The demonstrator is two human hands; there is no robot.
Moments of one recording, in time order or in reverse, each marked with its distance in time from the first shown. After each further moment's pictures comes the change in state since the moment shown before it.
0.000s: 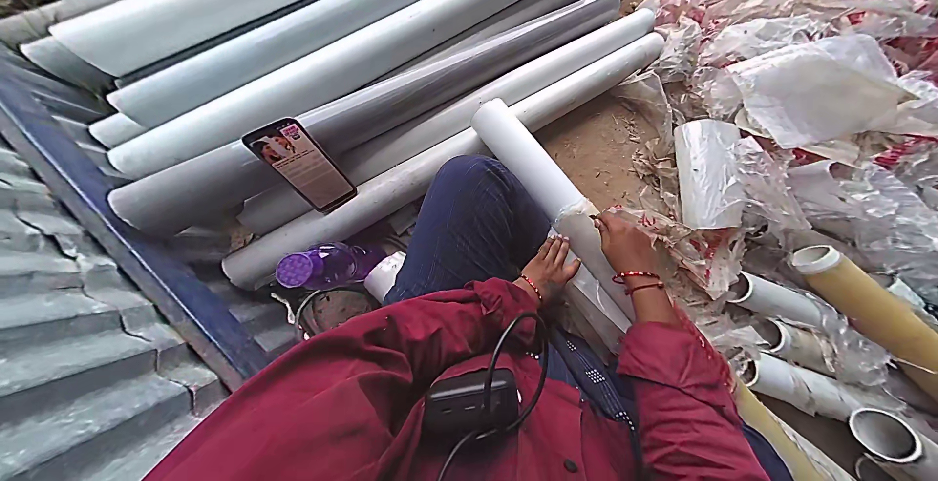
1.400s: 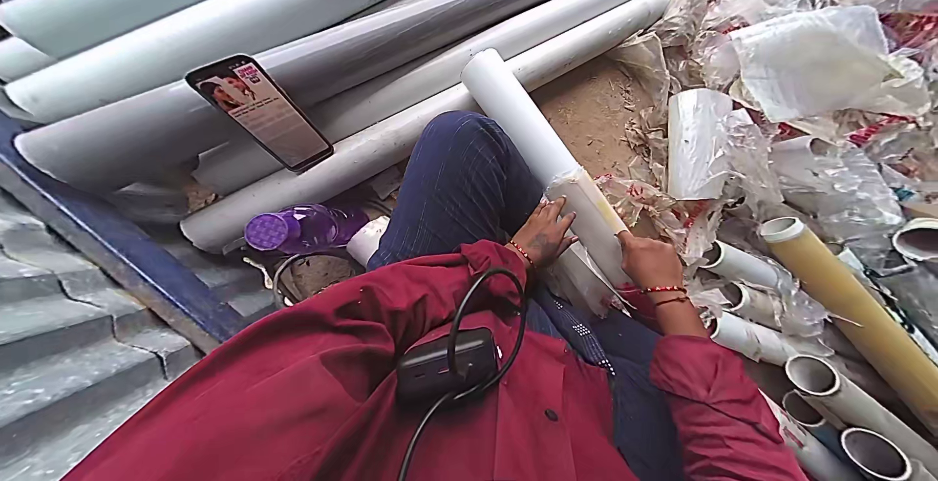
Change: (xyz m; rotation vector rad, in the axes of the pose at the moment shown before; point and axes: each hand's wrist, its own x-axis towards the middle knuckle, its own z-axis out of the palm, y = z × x) left_hand 0.002 -0.008 0.000 -0.400 0.240 0.004; right_hand -0.062 0.040 0.001 -0.374 -0.247 0.058
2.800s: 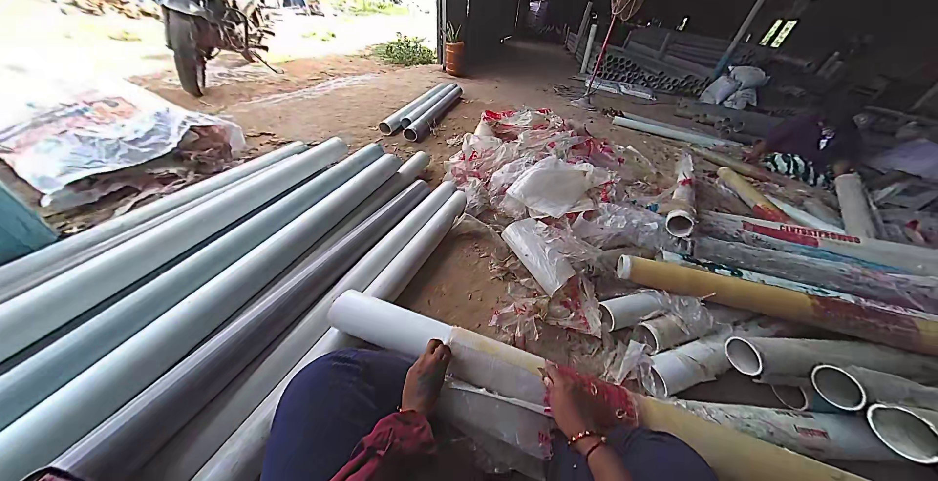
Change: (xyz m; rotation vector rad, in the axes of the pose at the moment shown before) left_hand 0.050 -0.007 -0.031 0.251 0.286 -0.056; right_hand -0.035 0.031 0.085 0.855 0.217 0.360
